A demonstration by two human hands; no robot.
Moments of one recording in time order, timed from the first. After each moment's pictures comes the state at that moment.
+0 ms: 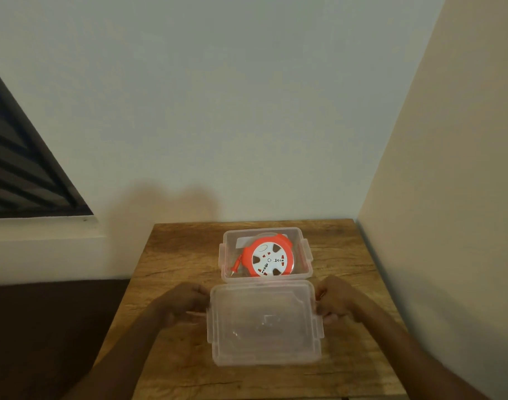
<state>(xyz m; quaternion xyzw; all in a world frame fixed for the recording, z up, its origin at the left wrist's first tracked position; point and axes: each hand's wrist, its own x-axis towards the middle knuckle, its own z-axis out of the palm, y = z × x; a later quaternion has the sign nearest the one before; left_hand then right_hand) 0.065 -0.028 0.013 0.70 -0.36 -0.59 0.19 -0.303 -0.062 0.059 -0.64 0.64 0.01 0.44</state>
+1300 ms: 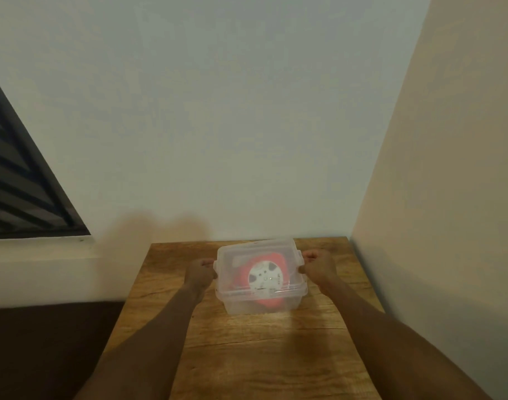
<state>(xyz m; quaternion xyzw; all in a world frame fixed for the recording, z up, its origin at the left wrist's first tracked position) 0.015 -0.091 0.041 0.72 -0.34 -0.42 0.43 -0.278 -0.139 0.045 -0.50 0.67 -0.36 0.43</state>
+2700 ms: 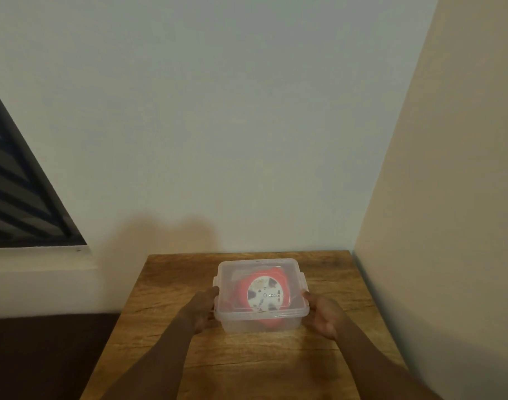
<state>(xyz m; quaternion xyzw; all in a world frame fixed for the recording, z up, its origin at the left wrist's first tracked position) 0.011 -0.086 0.019 0.68 -0.23 -0.60 0.37 -0.295 -0.120 -0.002 -0.22 0.53 -0.37 0.73</state>
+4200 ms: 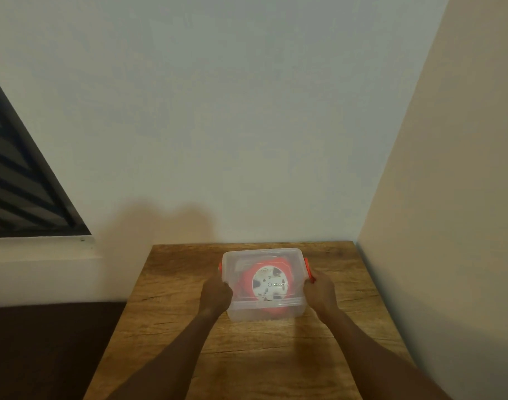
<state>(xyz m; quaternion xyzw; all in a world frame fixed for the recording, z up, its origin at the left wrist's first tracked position) -0.021 -0.090 0.002 0.77 -0.45 -0.30 0.35 -0.261 -0.127 -0.002 -0.53 0.68 -0.36 0.35</state>
